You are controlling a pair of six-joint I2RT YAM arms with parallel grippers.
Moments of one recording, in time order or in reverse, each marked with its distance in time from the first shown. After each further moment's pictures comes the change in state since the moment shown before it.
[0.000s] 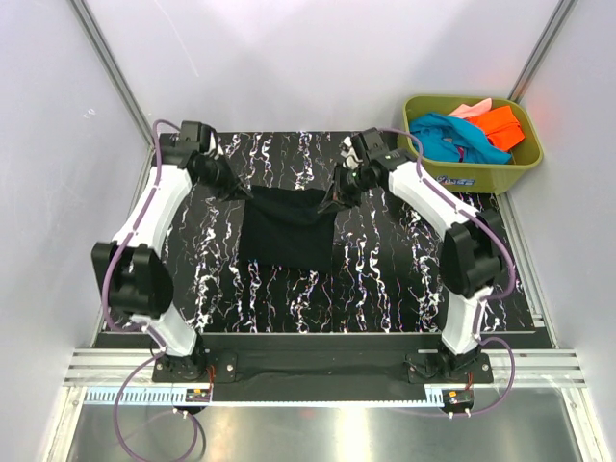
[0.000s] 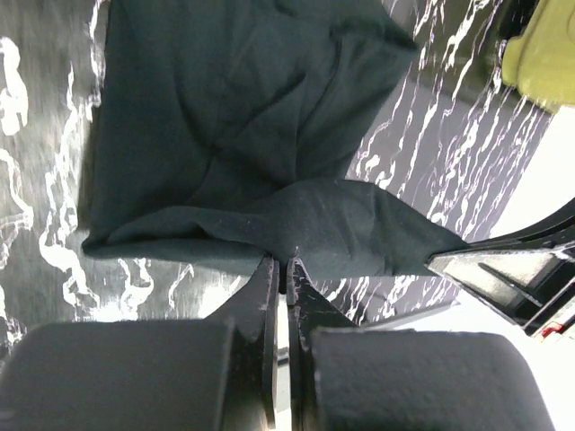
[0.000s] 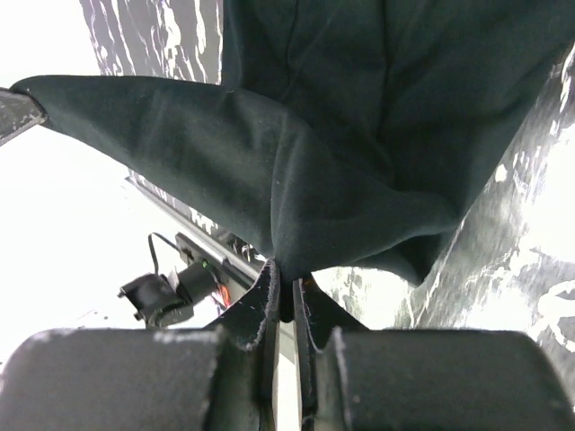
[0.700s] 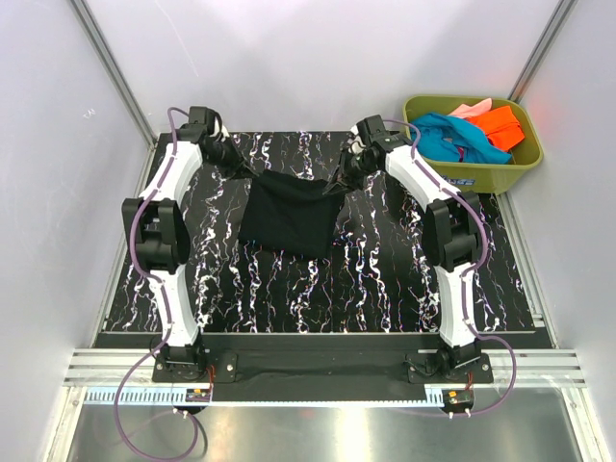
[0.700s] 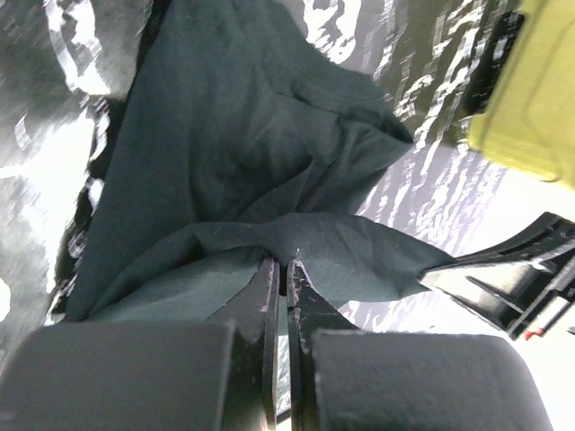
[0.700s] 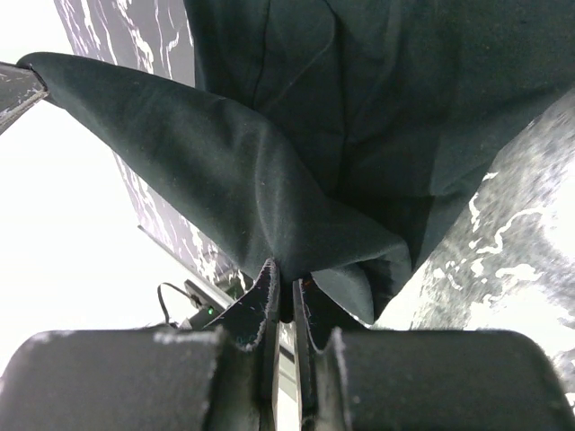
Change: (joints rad) left arm 0.067 0.426 0.343 0.080 0.127 0.030; right arm -0.105 0.306 0.315 -0.054 -0.041 -0.020
